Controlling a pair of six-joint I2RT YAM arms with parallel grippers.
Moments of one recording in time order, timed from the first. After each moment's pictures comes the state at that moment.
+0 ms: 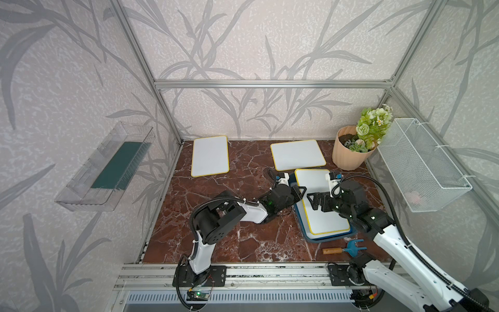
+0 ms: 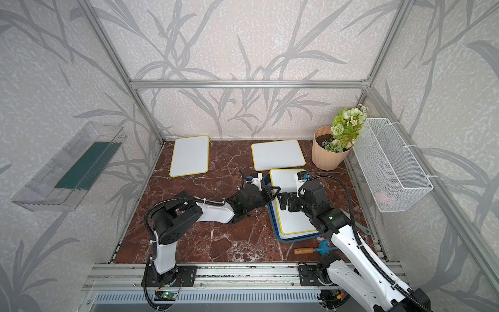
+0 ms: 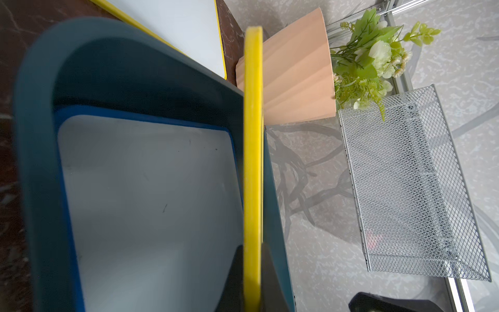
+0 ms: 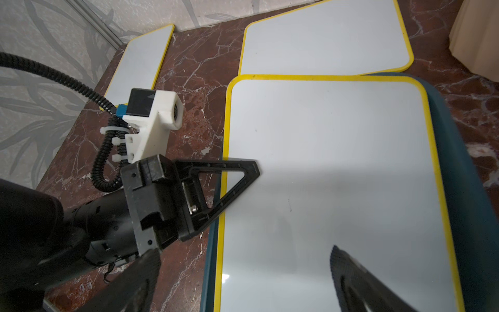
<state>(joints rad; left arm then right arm) -0.93 1.97 0.99 0.73 -0.02 -1.22 0.42 0.85 0.68 -0.46 -0.10 0.37</state>
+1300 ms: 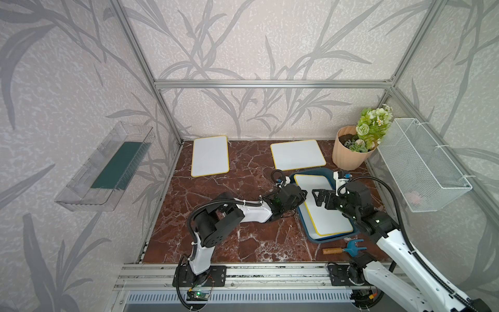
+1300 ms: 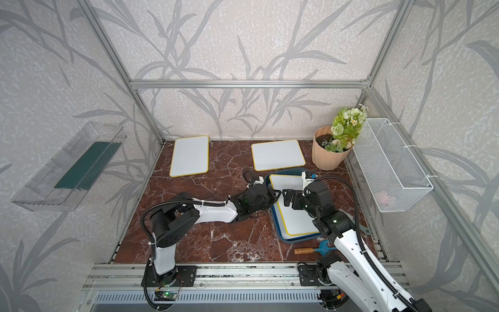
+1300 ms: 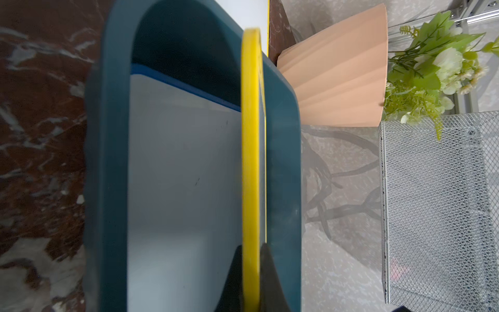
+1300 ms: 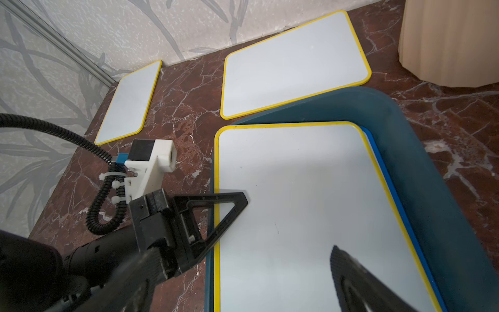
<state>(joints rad) -0.97 1.95 1.09 0.41 -0.11 -1.36 0.38 0.79 0.67 -0.45 -0.05 0.44</state>
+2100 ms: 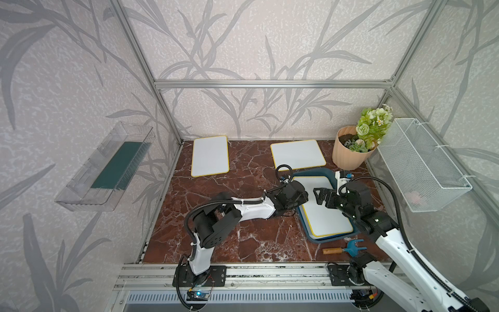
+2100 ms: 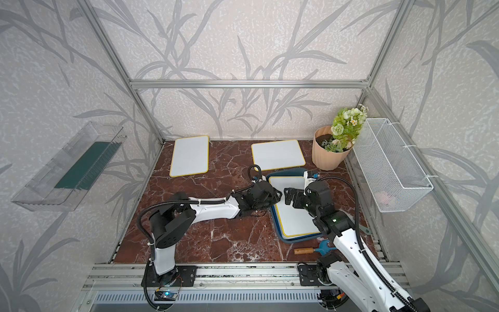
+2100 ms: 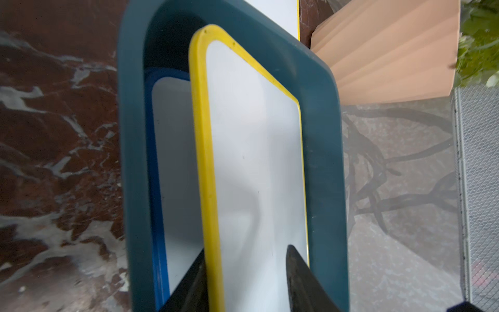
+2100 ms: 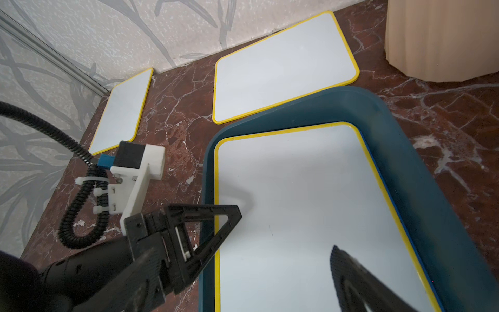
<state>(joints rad) -0.97 1.94 1.21 0.08 -0.12 -1.21 0.35 0.81 0.65 -0.42 -0.04 0.47</state>
